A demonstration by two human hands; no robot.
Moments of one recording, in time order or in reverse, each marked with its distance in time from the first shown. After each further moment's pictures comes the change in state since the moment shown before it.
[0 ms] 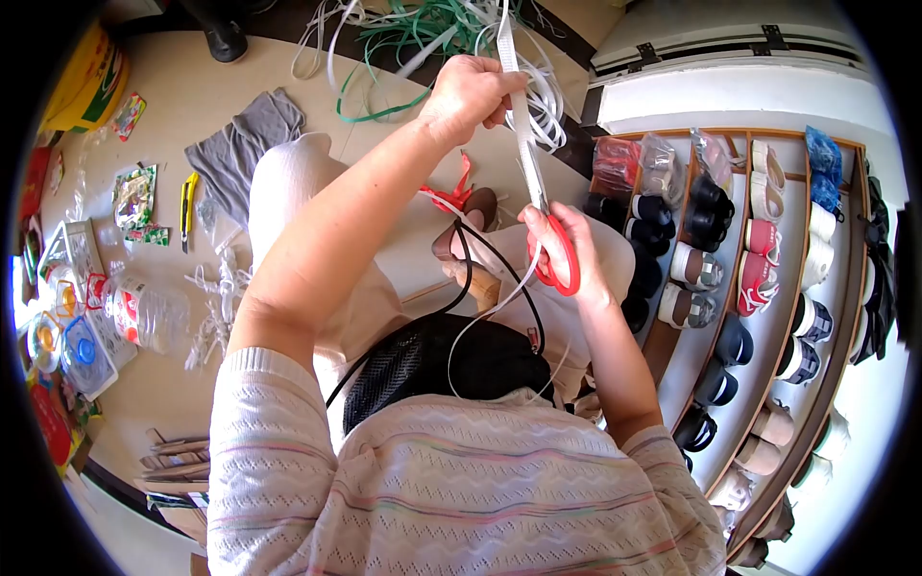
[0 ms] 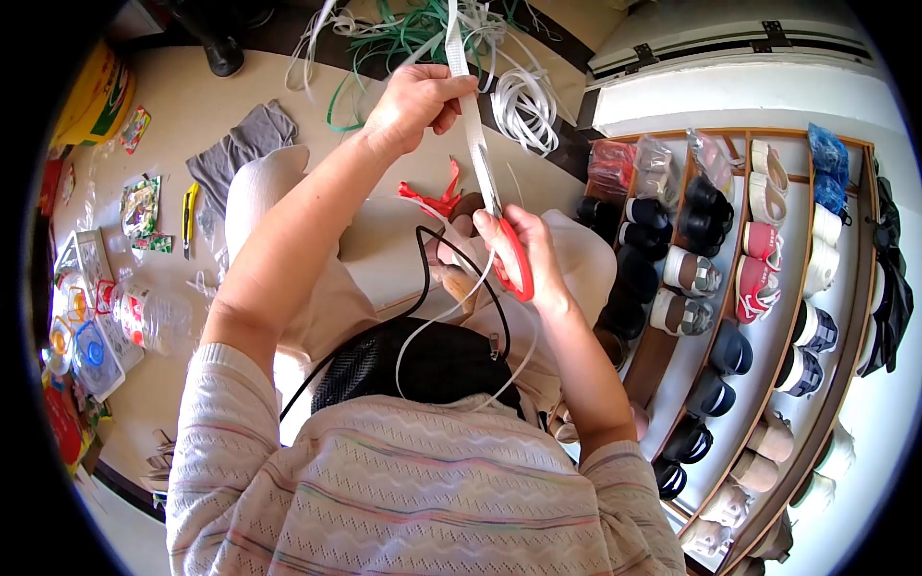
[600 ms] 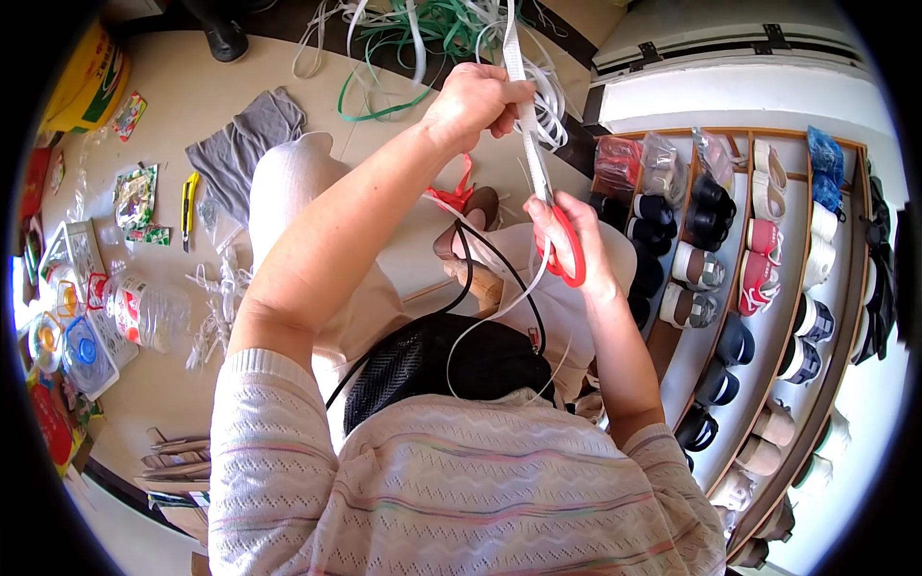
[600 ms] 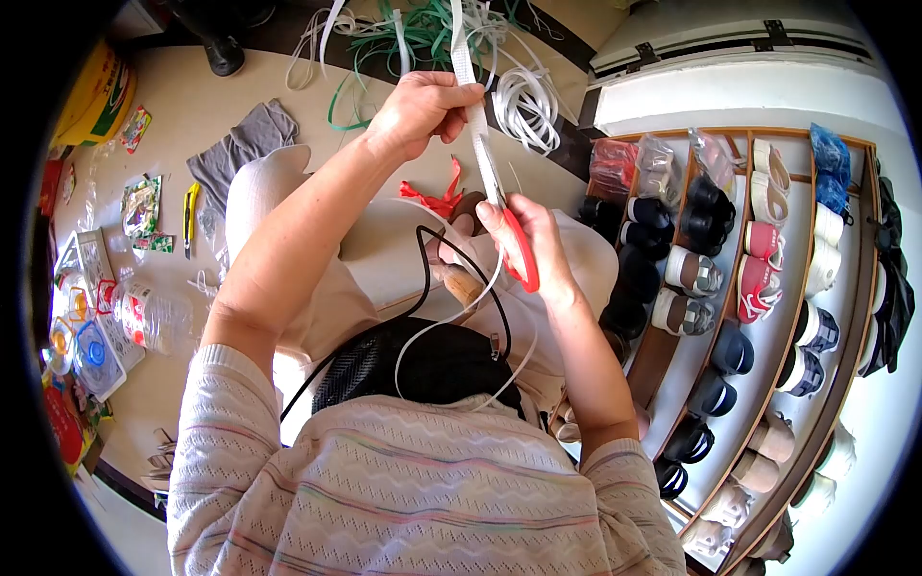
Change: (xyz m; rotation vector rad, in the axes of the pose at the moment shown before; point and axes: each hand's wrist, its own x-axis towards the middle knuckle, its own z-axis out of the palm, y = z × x) left_hand -0.005 -0.005 0.004 -0.092 -0.073 -0.024; right_hand 0.006 -0.009 -0.004 -0.047 -0.007 -0.059
